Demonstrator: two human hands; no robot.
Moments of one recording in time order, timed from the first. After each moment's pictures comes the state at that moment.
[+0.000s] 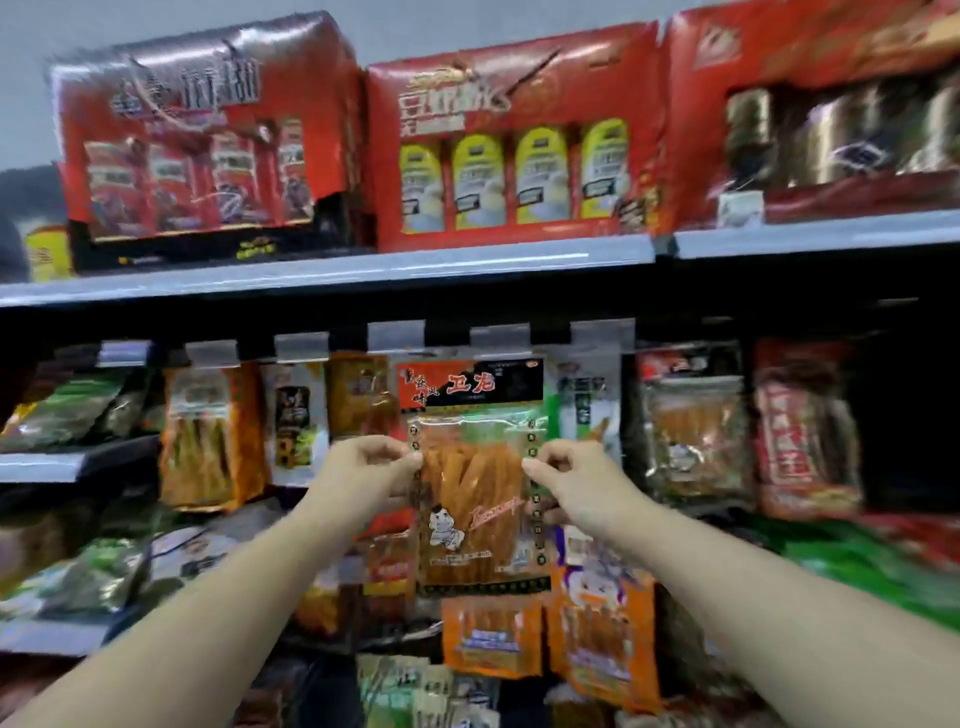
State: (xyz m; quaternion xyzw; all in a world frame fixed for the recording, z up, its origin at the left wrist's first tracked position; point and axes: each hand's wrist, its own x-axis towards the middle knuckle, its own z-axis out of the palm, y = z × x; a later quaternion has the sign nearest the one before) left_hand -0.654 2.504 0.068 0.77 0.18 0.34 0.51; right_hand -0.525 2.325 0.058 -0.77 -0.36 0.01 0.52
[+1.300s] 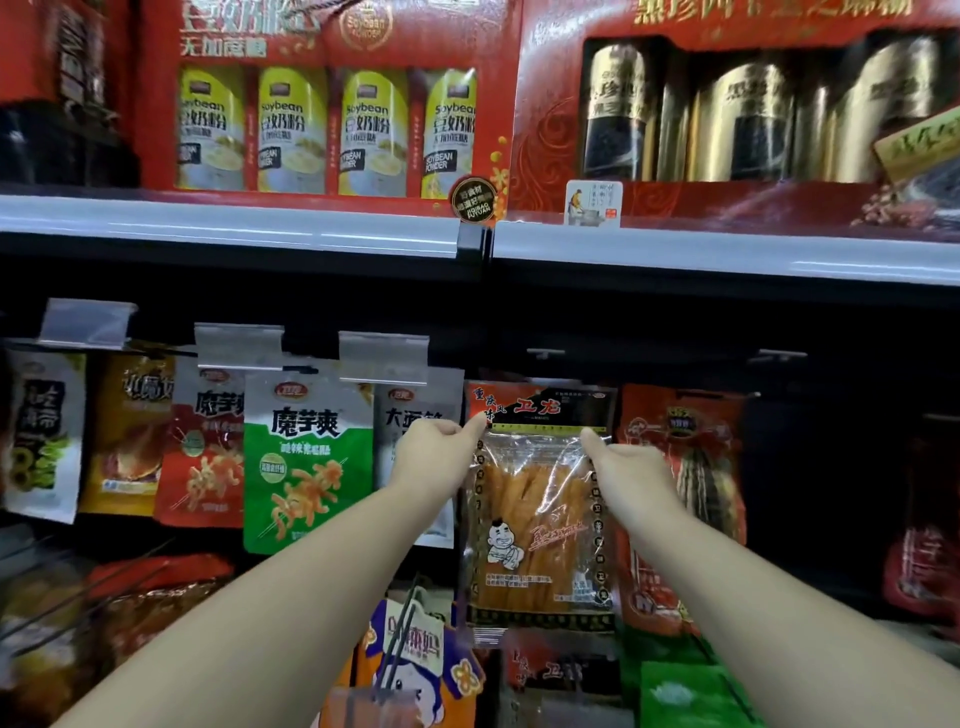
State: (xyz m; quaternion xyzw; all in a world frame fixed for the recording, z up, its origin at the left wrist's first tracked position) left_hand -0.291 2.323 0.086 0.77 0.15 0.37 0.50; right_hand -0.246 2.142 0.092 -0.78 -0.17 -0.11 0.59
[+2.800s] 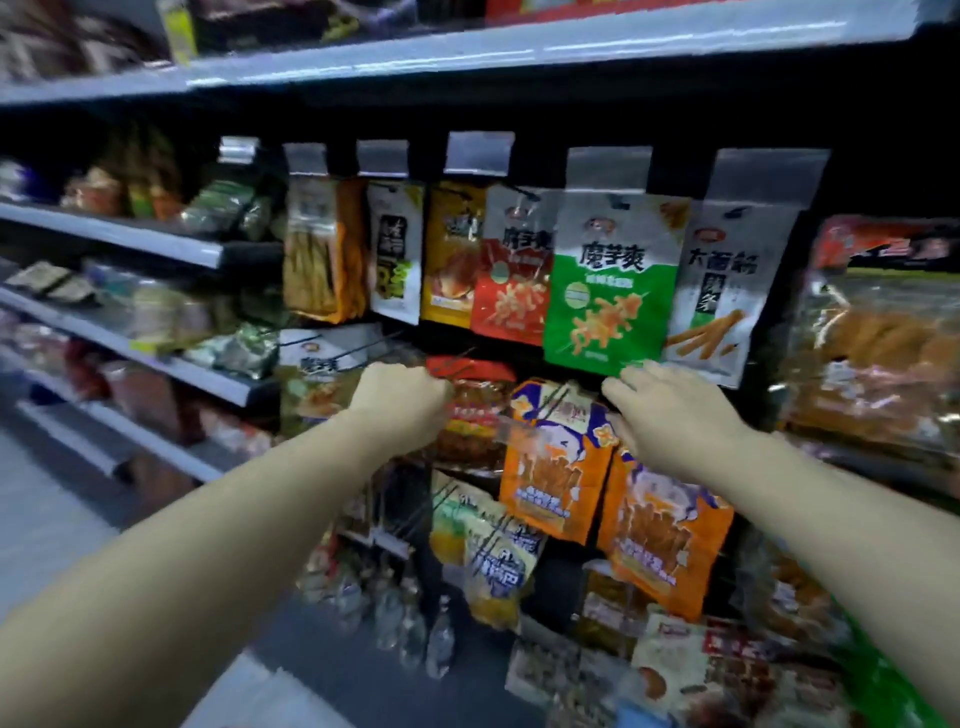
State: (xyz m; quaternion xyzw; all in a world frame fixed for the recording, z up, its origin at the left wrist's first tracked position) left_hand -0.572 2.484 -0.008 0.92 0.29 0.13 -0.25; right_hand -0.393 2.289 0.019 -0.74 -0.57 -0.34 -0.10
